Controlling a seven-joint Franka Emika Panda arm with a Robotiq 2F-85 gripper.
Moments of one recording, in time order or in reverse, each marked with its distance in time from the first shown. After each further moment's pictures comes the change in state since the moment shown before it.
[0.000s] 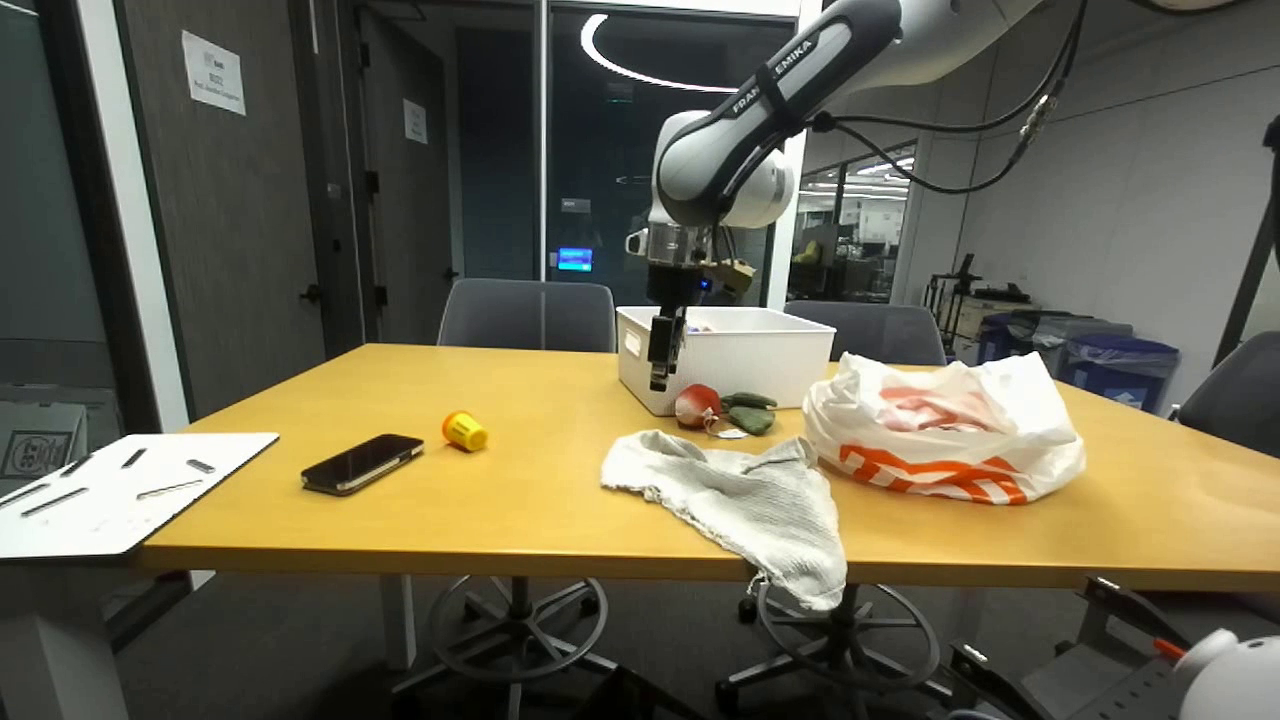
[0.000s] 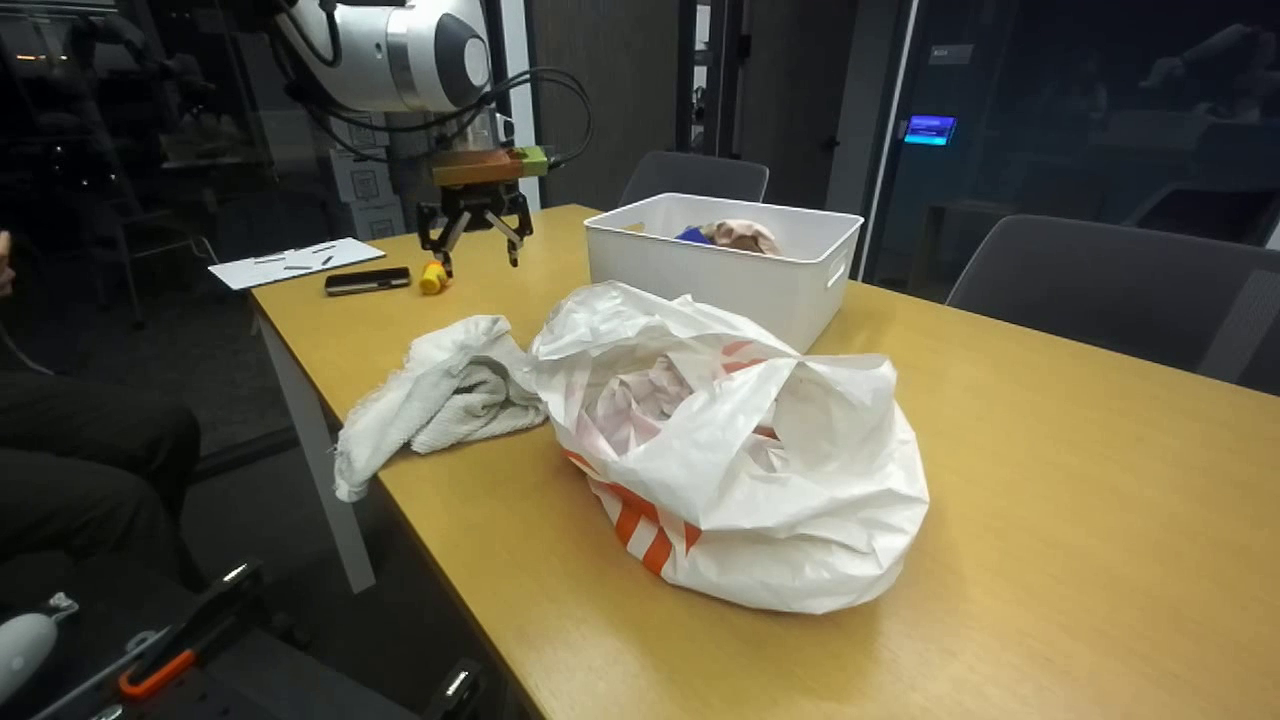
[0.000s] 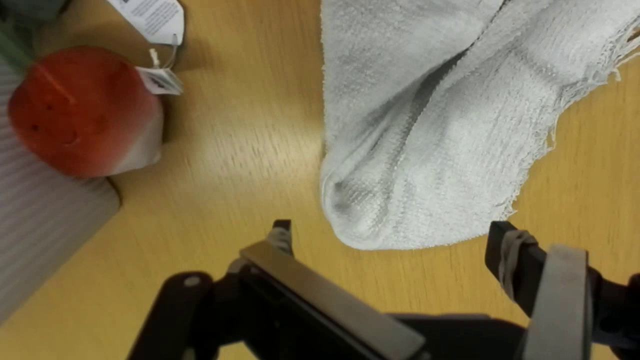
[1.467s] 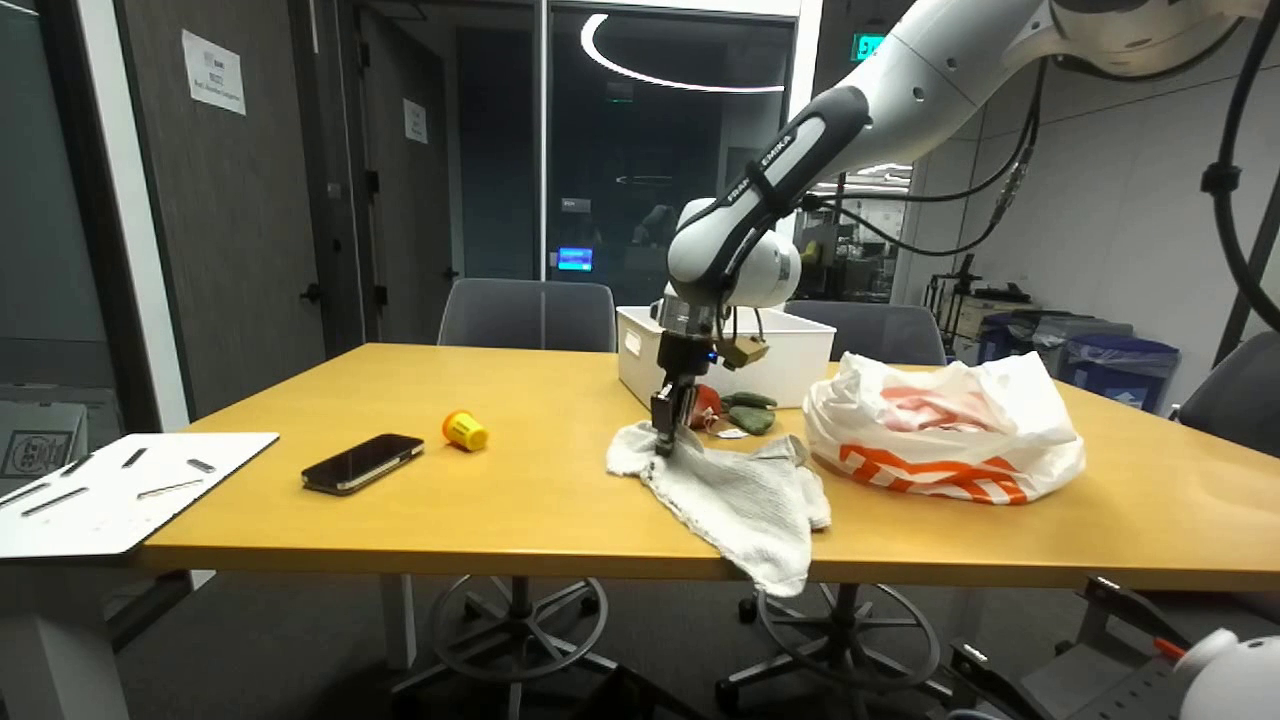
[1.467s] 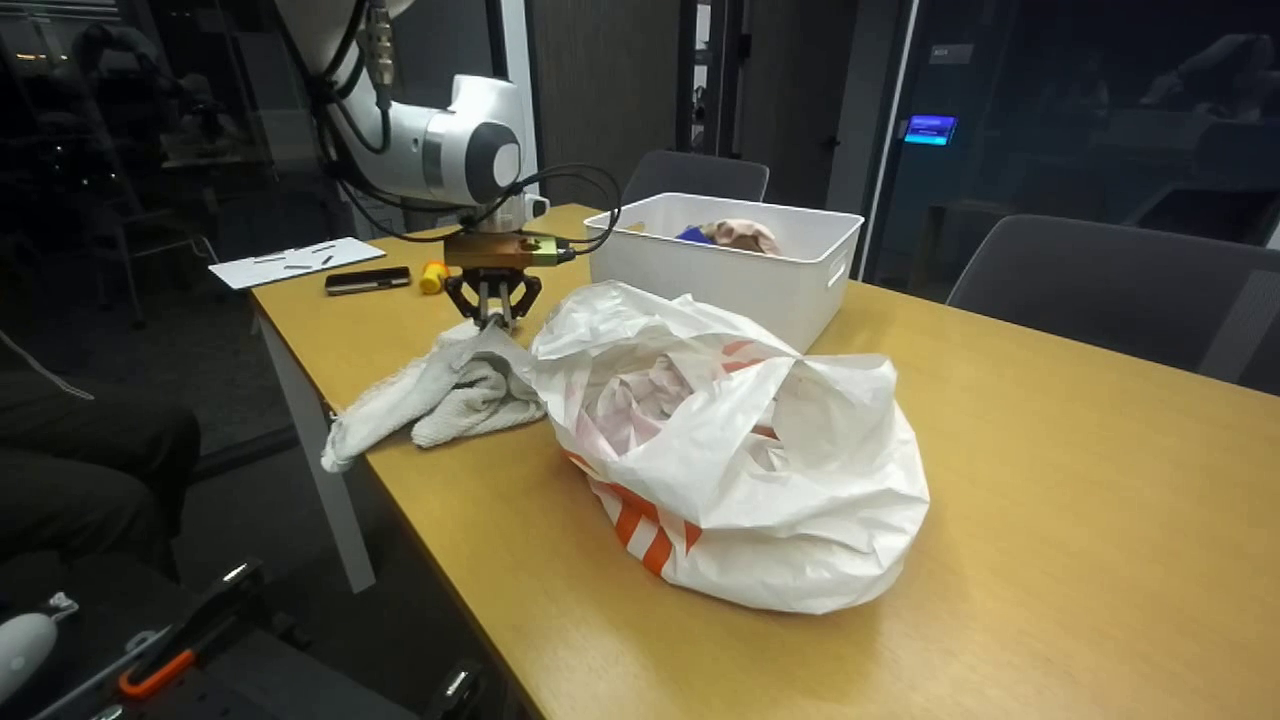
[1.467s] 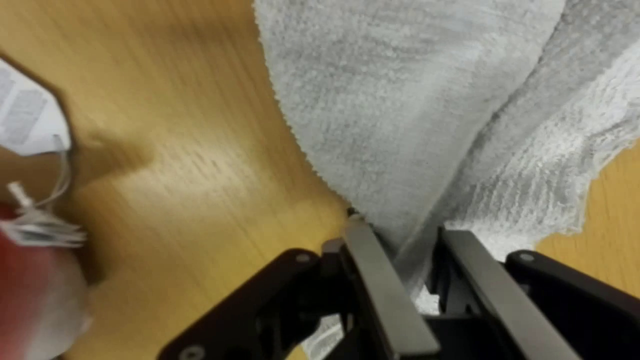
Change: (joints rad) arm -0.043 0.148 -0.006 -0.037 0.098 0.184 0.111
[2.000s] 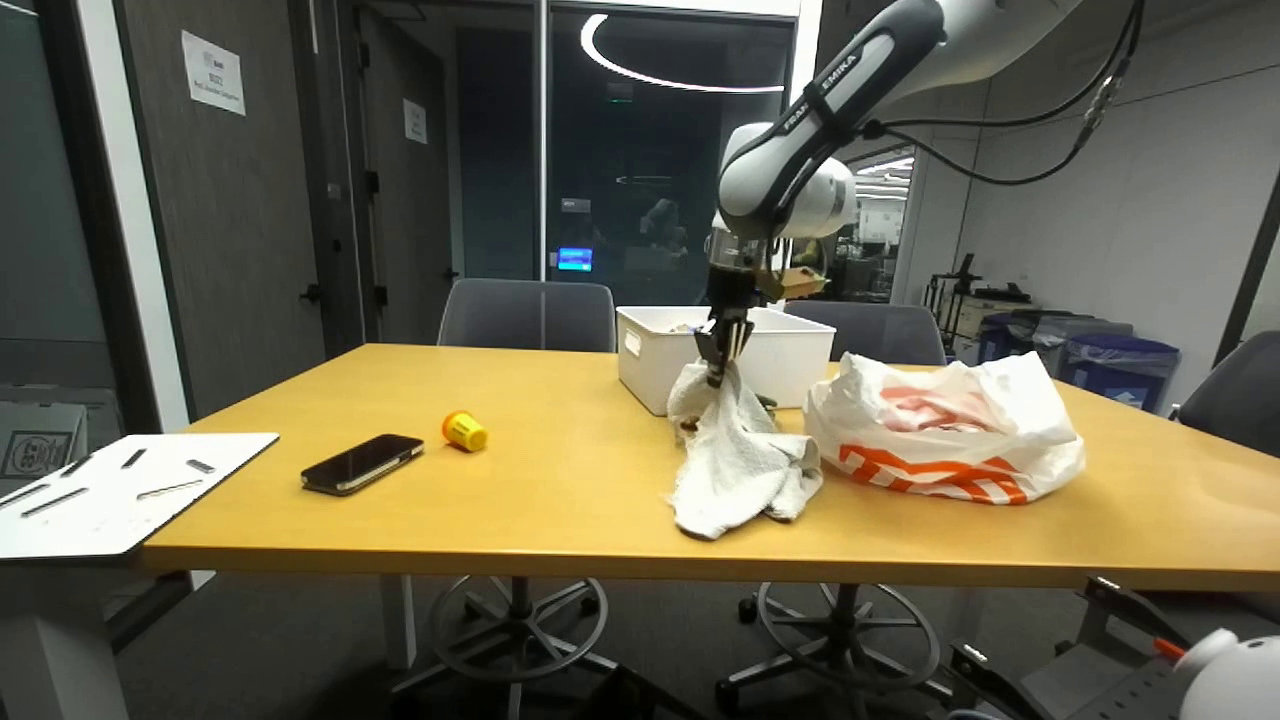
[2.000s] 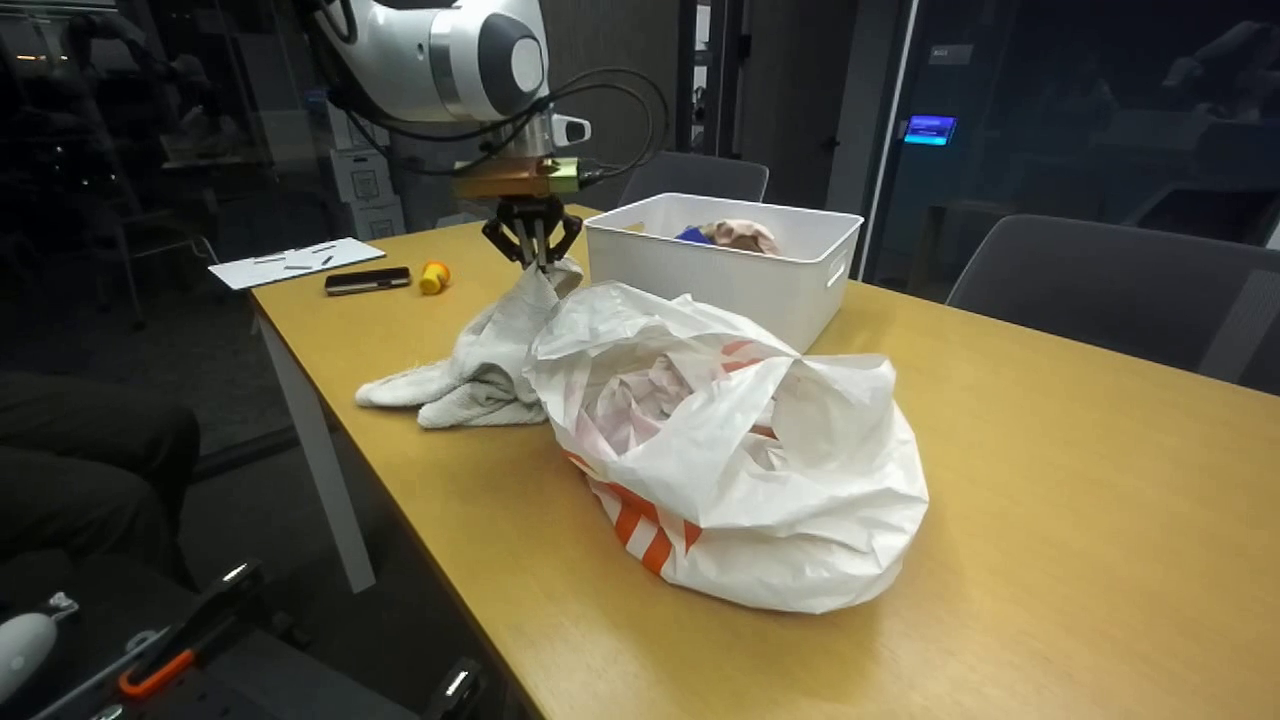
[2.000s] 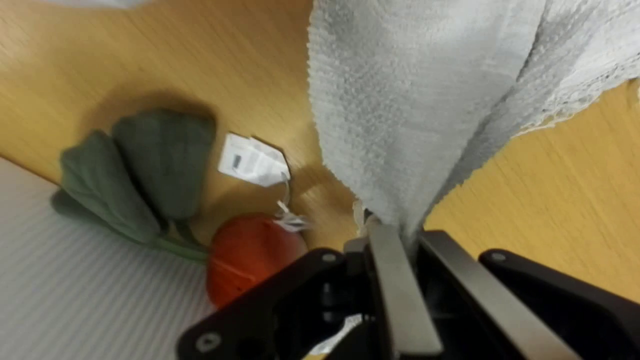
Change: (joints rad) arm 0.004 -0.256 -0.112 -0.140 -0.052 -0.039 0.224
